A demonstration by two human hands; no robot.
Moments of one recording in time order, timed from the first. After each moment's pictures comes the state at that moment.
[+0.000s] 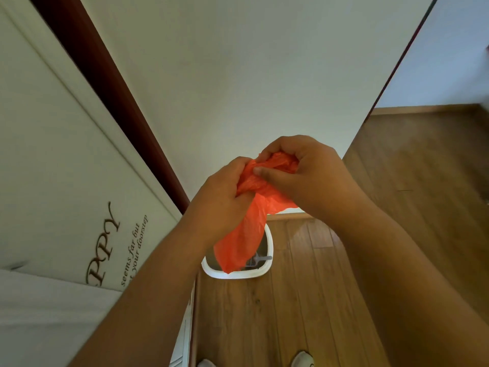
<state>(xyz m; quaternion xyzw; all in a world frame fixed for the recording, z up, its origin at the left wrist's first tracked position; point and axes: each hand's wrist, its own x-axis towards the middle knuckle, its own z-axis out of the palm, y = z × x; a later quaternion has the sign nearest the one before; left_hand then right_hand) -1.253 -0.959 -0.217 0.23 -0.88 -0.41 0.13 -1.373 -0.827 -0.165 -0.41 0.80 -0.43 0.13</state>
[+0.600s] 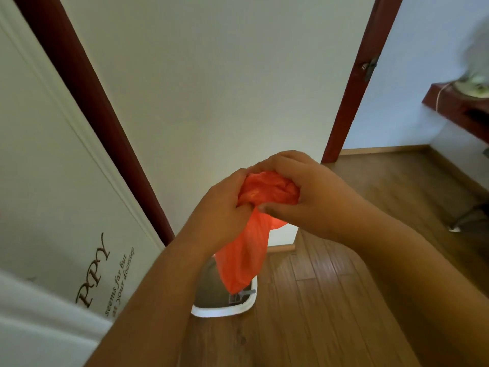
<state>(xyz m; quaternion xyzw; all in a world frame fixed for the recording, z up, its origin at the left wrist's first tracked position) -1.249 -0.883 -0.126 0.16 -0.89 -0.40 0.16 -1.354 -0.722 -0.068 -0.52 0.79 -0.31 0.08</state>
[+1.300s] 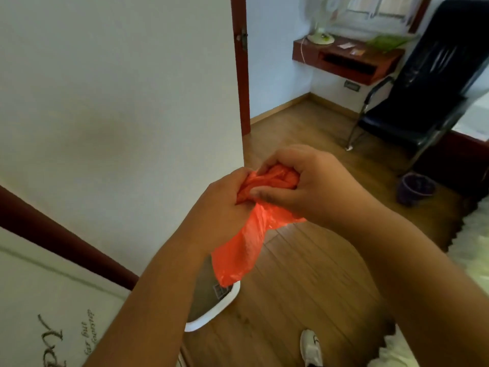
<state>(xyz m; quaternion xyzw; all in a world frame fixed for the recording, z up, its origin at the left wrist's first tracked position) -1.264 -0.865 -0.135 -0.07 -0.91 -0.40 0.01 -1.276 -0.674 -0.082 -0.25 0.91 -0.33 -0.02</state>
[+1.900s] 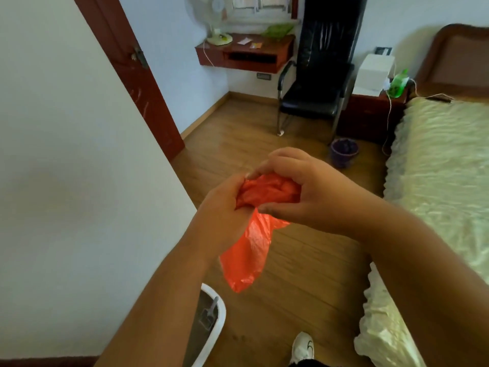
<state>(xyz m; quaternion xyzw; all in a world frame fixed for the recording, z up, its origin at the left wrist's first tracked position) -1.333 -0.747 -0.137 -0.25 -0.87 -0.43 -0.08 -1.278 -0.555 -0.092 -0.14 0.93 -0.35 -0.01</state>
